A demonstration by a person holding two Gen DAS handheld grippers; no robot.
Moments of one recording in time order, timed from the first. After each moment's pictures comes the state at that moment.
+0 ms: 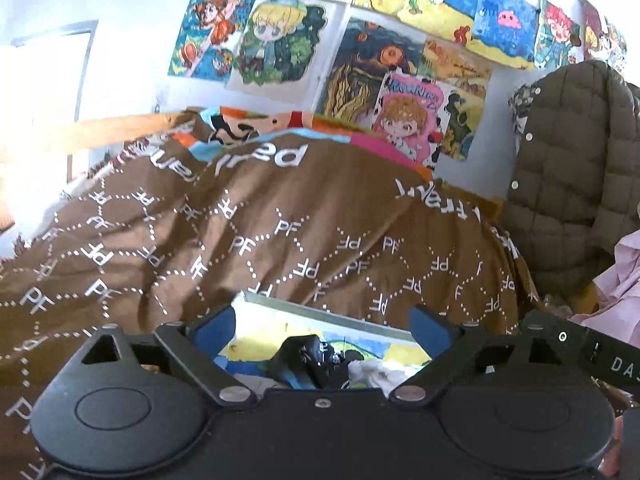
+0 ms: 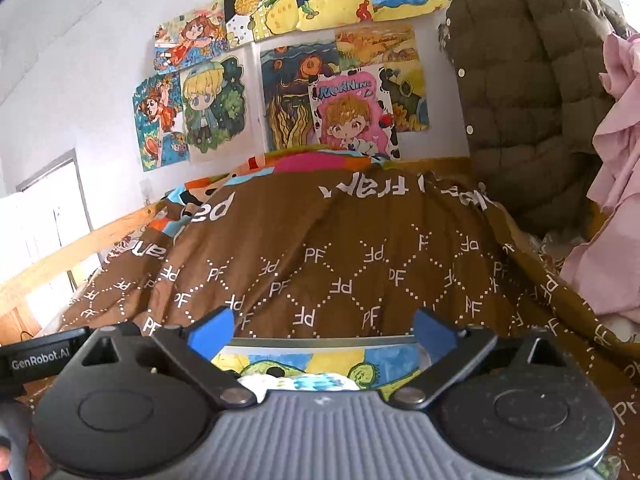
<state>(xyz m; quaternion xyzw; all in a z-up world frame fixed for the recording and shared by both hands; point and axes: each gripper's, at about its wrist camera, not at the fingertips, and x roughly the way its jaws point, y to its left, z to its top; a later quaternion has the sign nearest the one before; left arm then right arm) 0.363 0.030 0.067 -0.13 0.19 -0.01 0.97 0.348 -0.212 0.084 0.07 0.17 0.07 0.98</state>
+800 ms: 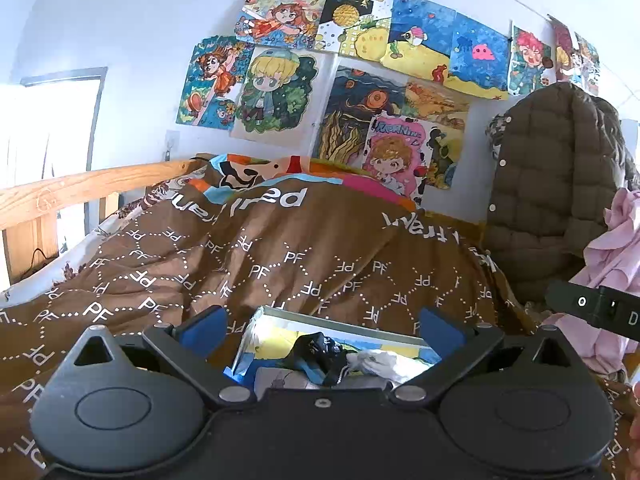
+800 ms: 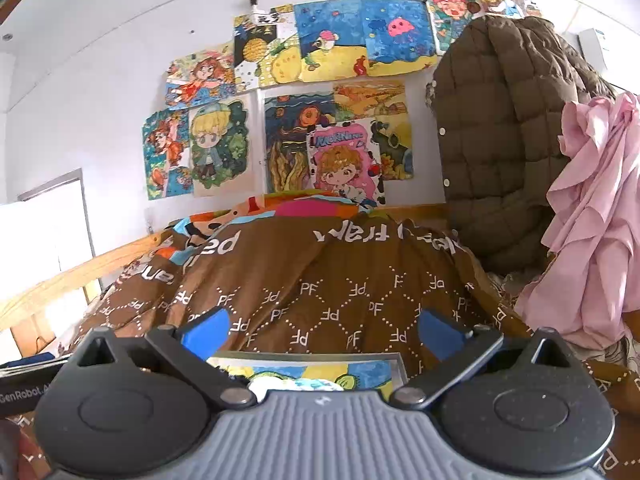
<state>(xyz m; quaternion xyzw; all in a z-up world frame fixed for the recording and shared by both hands) 0.254 0.030 0.091 -0.11 0.13 -0.01 0.99 0.248 -0.212 0.121 0.05 0.12 0.05 0.99</state>
